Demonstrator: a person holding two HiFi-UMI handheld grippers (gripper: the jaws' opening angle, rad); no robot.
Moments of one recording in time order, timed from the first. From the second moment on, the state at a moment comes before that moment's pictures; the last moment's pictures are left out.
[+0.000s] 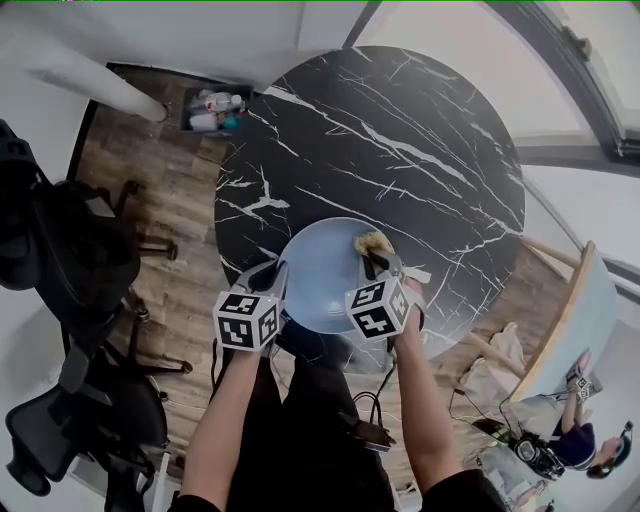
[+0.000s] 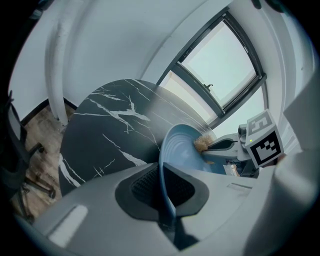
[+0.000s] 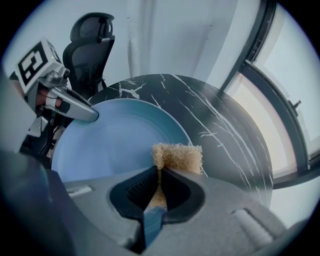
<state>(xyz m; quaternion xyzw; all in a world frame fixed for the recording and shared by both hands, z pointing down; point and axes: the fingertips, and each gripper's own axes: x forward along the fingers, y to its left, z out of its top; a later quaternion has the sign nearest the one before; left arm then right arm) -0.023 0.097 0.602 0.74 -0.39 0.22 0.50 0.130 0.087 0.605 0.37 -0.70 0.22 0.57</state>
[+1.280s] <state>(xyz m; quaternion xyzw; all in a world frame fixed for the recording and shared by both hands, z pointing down) -0.024 0.095 0.603 0.74 -0.40 0.22 0.50 0.044 0.216 0.609 0.20 -0.75 0.18 0.61</state>
